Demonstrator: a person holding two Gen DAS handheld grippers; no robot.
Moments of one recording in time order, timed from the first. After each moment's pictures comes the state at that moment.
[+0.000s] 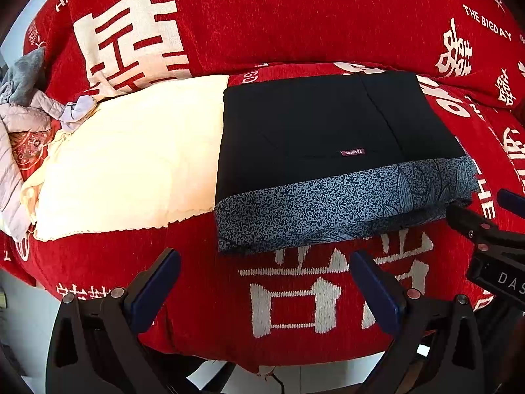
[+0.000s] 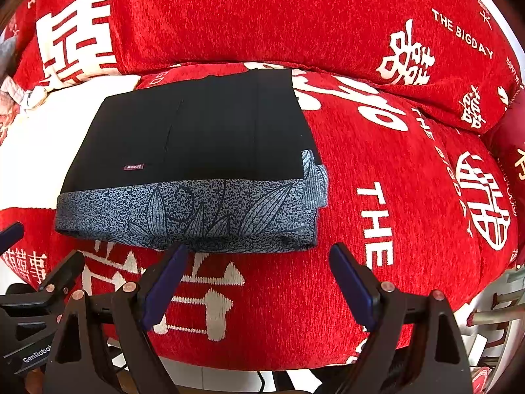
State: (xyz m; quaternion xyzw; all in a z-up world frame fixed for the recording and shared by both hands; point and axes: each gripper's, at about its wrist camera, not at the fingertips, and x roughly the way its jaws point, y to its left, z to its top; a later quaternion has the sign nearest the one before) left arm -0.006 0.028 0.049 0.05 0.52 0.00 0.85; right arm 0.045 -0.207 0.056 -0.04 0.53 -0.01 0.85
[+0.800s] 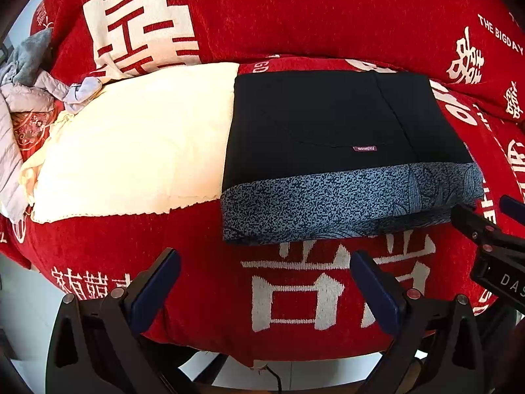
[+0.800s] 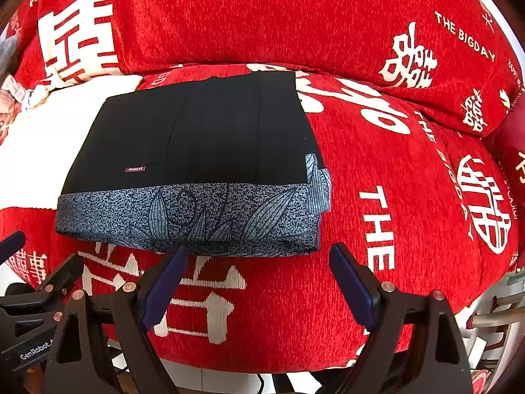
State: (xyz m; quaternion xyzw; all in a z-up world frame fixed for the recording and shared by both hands) left arm 0.001 0.042 0.044 0.03 0.53 0.01 0.84; right arm 0.048 -0.205 0.055 -0.05 0.52 0.00 0.85
